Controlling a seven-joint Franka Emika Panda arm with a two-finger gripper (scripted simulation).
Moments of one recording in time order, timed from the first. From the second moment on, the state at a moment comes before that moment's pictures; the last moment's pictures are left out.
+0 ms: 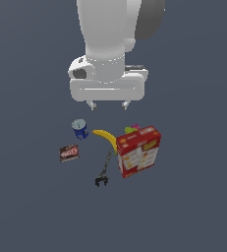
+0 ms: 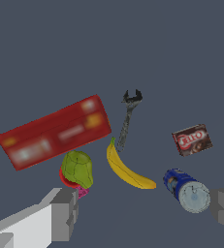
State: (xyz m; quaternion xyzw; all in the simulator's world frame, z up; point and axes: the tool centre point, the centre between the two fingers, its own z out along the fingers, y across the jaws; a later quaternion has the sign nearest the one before) arm 0.003 -0.013 0.325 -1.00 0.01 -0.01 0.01
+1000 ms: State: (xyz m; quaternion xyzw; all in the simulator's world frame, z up) arm 0.032 -0.098 0.213 -0.96 0.27 0.00 0.03
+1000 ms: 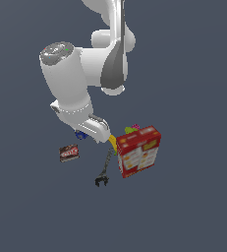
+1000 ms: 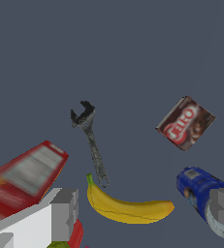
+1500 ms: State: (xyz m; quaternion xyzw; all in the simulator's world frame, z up) arm 0.026 -0.169 0.127 -0.89 0.46 0.00 0.02
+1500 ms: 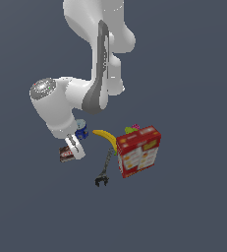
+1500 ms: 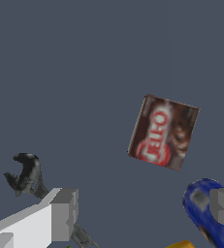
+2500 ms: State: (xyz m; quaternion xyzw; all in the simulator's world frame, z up) arm 0.008 -0.221 0.064 -0.81 0.58 0.00 0.00
